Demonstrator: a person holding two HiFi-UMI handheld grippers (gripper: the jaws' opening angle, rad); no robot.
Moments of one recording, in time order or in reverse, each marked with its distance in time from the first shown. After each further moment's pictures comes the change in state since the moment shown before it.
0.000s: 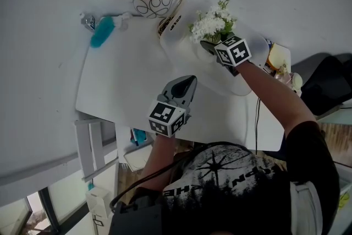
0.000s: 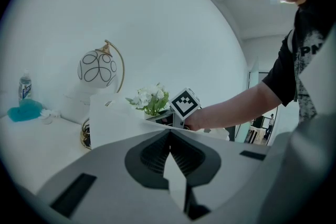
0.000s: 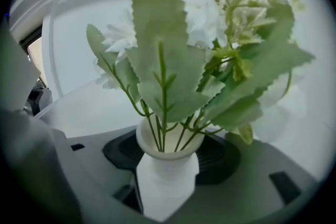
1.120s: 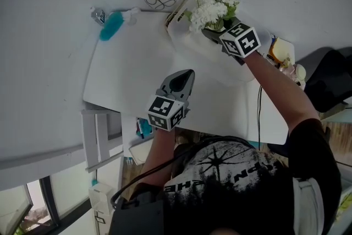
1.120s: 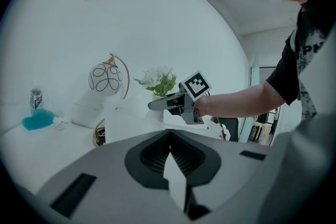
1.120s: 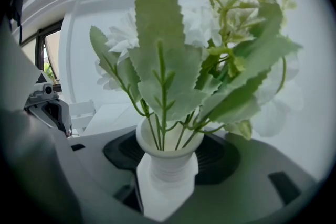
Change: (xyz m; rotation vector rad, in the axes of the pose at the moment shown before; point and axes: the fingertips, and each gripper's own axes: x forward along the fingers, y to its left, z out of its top) left arm -0.041 -0.003 0.002 0.048 -0.009 0.058; right arm -0.051 0.045 0.067 -0.145 -0.124 0.042
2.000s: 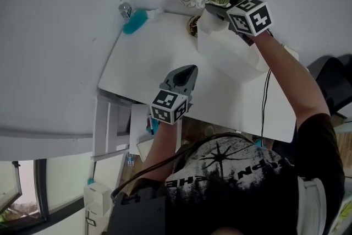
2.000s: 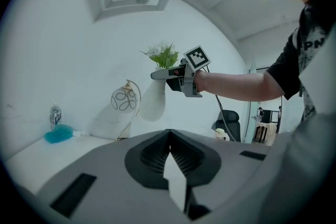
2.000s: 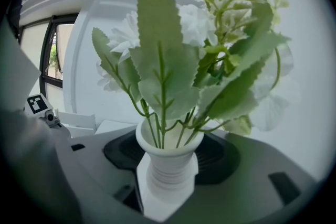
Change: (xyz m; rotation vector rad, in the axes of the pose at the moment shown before) left arm -0.102 0.017 0.026 0.057 -0.095 0.042; right arm -0.040 0.084 0.176 -0.186 -0.144 -0.042
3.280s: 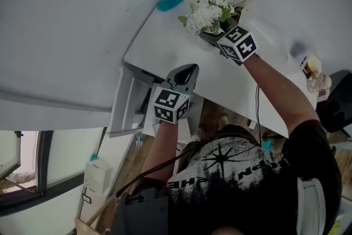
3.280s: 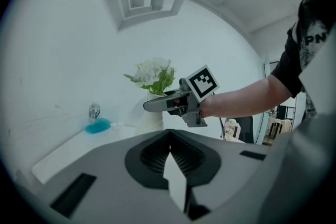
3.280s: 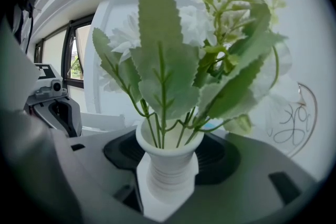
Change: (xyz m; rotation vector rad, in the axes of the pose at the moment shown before) left arm -0.134 0.074 -0.034 -0.015 0.046 0.186; right arm 0.117 0.223 -0.049 0.001 0.002 0.283
